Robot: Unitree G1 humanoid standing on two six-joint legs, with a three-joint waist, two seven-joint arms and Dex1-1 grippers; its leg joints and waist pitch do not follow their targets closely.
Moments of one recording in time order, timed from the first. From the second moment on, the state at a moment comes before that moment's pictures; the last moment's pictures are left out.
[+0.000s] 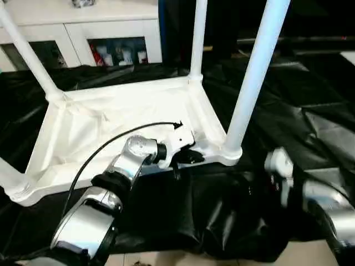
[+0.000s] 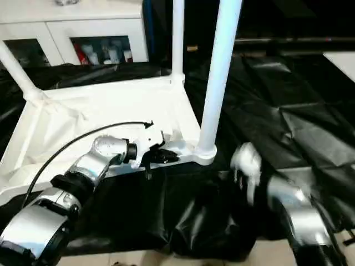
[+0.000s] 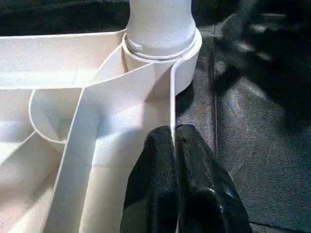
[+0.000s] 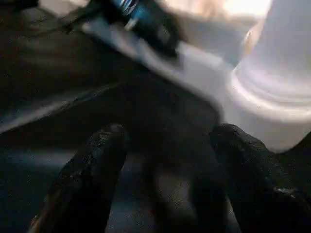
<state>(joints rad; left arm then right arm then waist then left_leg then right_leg) -0.79 0.14 -0.25 0.96 0.09 -0.13 -1.05 -0.13 -0.54 0.03 0.23 0.26 0.13 1.10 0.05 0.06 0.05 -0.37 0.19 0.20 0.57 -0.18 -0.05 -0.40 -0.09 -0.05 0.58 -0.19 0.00</state>
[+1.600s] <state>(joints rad) -0.08 0.40 0.16 0.03 -0.15 0.28 -0.90 -0.56 -0.12 -0.08 0.72 0.30 -0.02 0.50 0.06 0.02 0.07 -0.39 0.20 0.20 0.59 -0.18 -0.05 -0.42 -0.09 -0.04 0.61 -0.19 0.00</state>
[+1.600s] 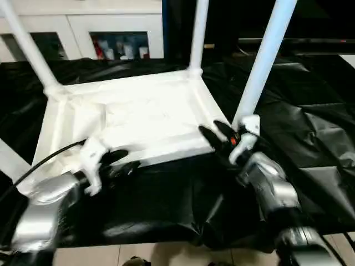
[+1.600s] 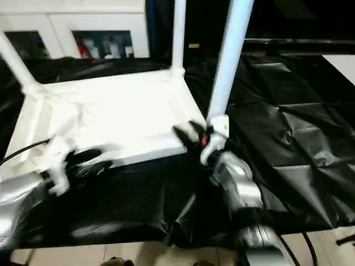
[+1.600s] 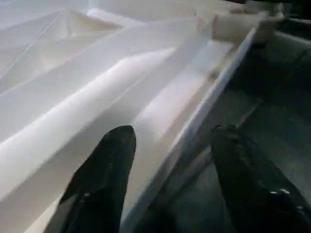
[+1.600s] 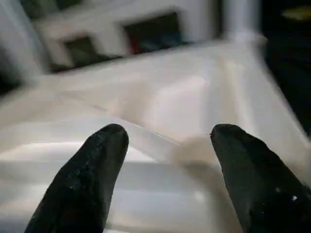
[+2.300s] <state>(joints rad) 0.34 0.66 0.36 -0.29 -0.39 0.38 -1.06 -0.72 -0.14 -0.02 1.06 0.18 -0.23 0.52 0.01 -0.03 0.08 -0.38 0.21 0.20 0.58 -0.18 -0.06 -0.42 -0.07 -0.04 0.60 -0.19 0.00</state>
